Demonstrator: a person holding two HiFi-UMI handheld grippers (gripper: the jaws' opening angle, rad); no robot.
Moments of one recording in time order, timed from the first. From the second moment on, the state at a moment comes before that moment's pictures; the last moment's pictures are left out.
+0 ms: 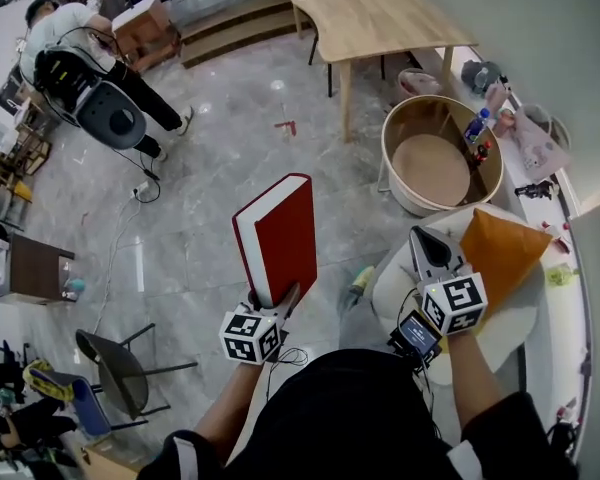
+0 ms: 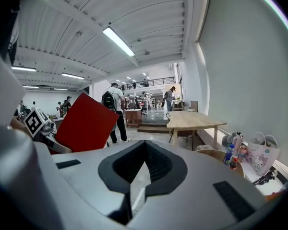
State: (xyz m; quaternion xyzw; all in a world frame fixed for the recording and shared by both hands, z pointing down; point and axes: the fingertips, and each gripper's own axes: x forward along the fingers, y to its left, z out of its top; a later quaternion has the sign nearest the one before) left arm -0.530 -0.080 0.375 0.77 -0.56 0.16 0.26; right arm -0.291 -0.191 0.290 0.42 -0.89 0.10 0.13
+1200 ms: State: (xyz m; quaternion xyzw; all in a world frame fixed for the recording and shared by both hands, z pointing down) left arm -0.452 -0.428 0.374 0.86 -0.41 0.24 0.20; right arm -0.207 -0.446 0.320 0.55 -0.81 0.15 0.12
